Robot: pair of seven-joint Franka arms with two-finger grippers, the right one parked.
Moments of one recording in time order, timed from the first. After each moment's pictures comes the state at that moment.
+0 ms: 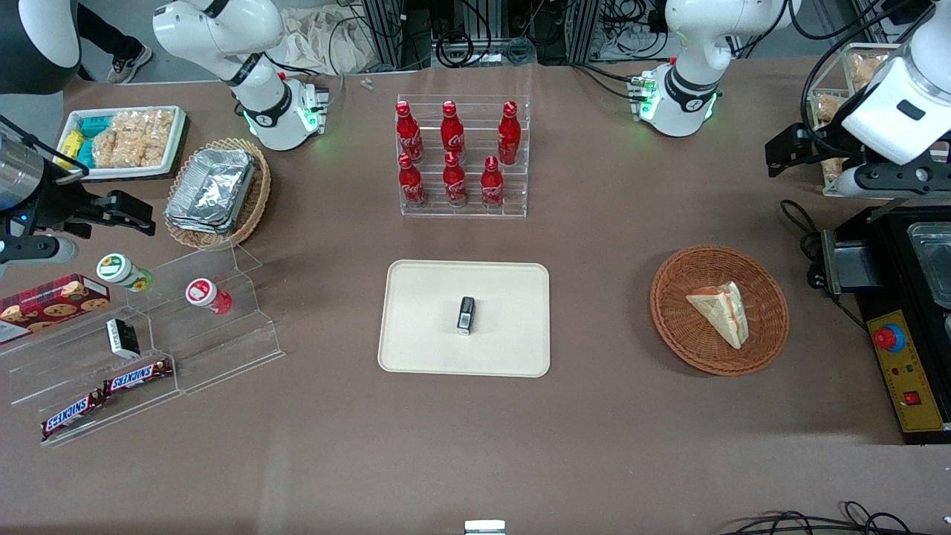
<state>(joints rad) -0.02 0.00 -0.15 -1.43 0.00 1.37 -0.12</state>
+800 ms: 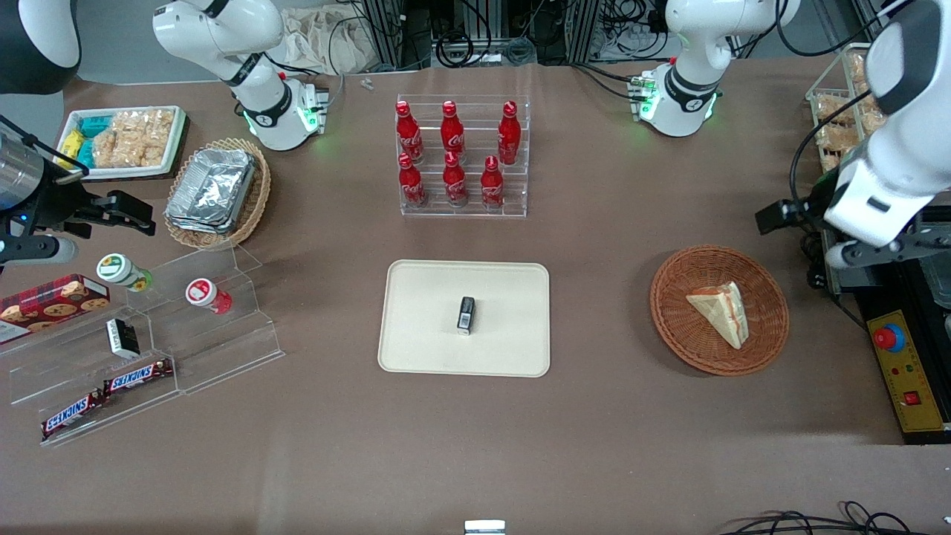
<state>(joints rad) 0.05 0.00 -0.13 -1.82 0.02 1.74 -0.30</state>
